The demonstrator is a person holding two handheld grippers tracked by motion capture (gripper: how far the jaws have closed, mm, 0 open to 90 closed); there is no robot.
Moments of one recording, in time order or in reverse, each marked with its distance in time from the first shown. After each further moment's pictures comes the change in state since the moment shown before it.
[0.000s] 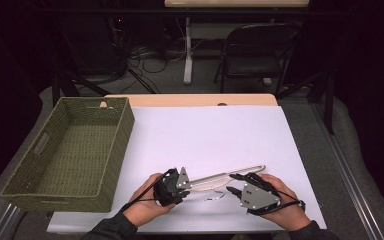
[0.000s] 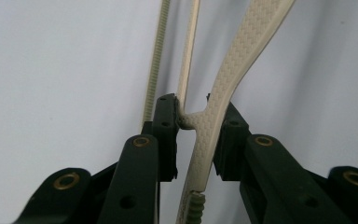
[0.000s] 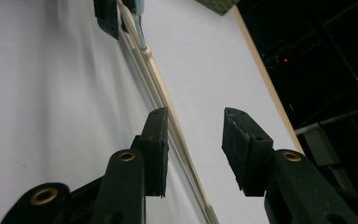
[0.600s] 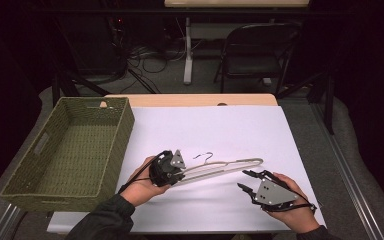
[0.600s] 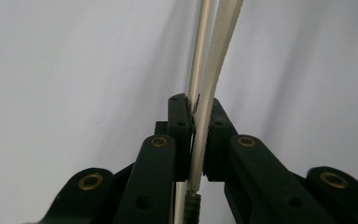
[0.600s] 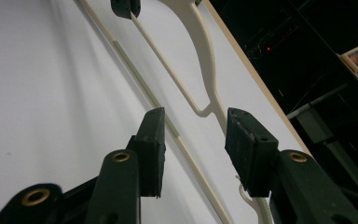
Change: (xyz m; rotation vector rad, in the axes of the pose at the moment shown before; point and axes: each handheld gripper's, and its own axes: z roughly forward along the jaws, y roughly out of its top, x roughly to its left) left arm 0.044 0.006 -0.003 -0.001 -0.047 -0.021; right arm -0.007 -0.027 -0.013 -0.012 -0.054 0.125
